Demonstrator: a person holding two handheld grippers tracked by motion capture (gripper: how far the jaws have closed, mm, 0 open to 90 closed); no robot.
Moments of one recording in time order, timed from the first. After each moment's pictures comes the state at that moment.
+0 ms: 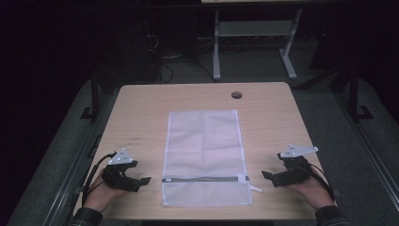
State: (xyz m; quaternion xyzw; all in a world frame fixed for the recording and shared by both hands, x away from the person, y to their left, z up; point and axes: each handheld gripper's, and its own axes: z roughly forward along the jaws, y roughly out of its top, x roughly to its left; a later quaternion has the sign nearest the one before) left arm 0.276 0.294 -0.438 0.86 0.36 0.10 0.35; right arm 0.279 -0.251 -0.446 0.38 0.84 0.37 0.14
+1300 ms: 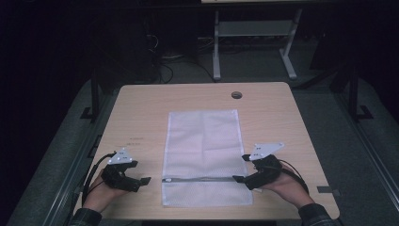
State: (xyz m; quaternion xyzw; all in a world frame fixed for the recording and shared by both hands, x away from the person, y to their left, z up) left arm 0.276 0.294 -0.437 0.86 0.36 0.10 0.35; right arm 0.283 -0.168 -0.425 0.24 0.88 0.40 0.08
